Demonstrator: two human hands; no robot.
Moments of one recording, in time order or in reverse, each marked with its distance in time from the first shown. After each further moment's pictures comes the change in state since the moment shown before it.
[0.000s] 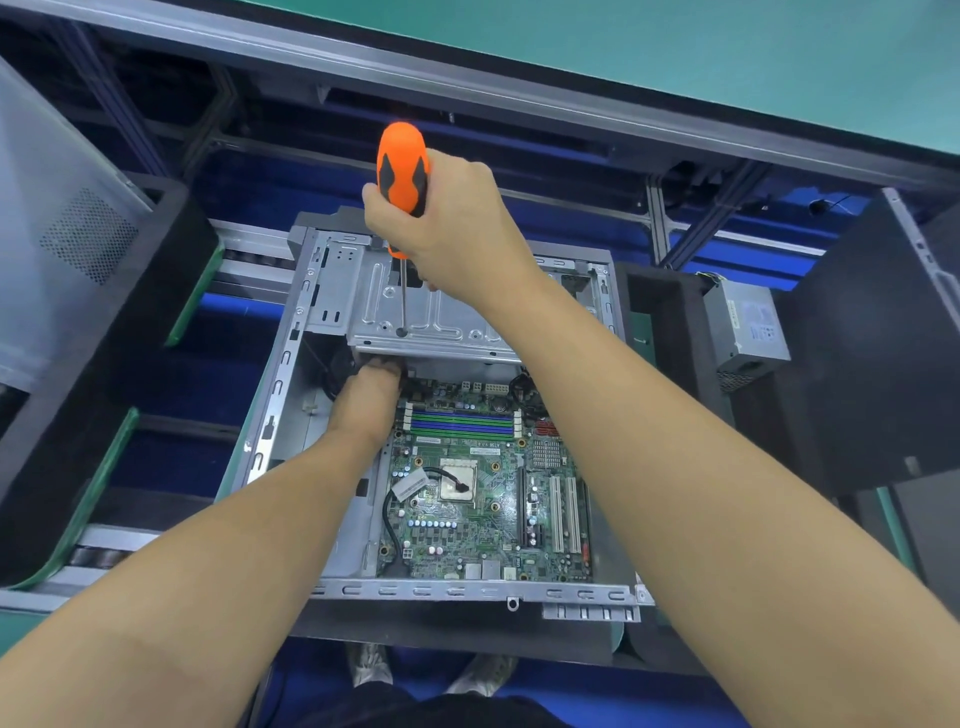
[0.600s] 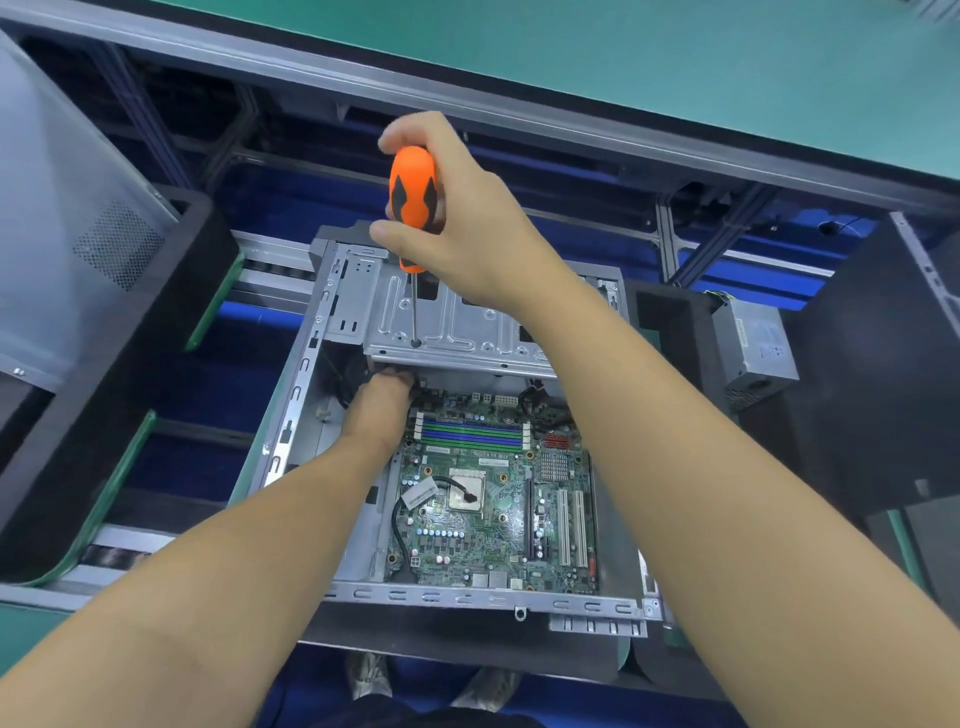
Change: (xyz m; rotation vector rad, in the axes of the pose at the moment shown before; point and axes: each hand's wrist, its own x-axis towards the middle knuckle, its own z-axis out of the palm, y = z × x) left_hand -0.001 0.002 -0.009 -0.109 0.029 -0.078; right_hand -0.005 -0.016 -0.021 -0.023 -0.180 -0.114
